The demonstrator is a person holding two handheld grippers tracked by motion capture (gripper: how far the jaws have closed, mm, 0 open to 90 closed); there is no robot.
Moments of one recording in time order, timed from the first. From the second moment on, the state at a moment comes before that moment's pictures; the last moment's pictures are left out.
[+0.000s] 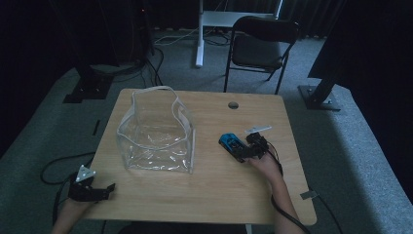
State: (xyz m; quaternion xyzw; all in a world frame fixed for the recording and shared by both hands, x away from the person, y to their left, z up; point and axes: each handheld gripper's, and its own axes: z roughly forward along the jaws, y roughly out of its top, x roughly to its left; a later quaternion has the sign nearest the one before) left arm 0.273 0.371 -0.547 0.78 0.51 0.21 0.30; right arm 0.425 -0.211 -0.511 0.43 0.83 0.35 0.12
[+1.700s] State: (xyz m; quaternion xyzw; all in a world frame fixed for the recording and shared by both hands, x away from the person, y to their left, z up) left arm 0.273 0.371 -0.547 0.78 0.51 0.21 0.30; right arm 0.426 -0.195 -0.508 0.38 0.87 0.31 0.11
